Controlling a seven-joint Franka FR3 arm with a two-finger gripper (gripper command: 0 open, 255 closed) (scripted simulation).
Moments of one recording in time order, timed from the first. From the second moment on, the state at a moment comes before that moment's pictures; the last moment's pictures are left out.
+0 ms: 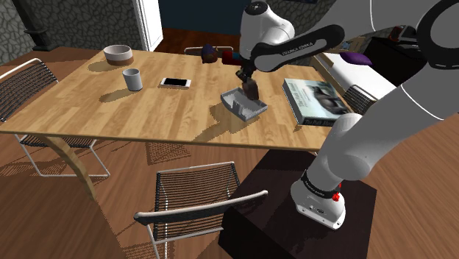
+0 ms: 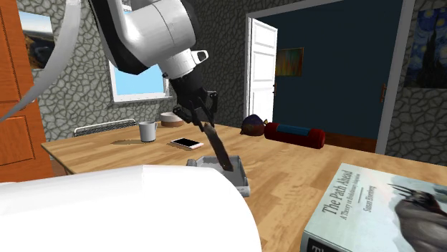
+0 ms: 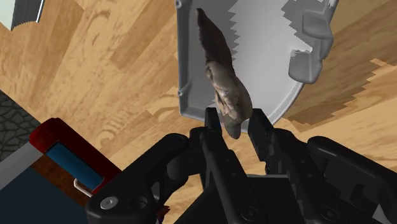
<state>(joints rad) 0.15 -0.32 -0.32 -2.41 -0.64 2.28 0.34</state>
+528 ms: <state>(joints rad) 0.14 -0.27 -0.33 -2.45 -0.67 2.36 0.38</state>
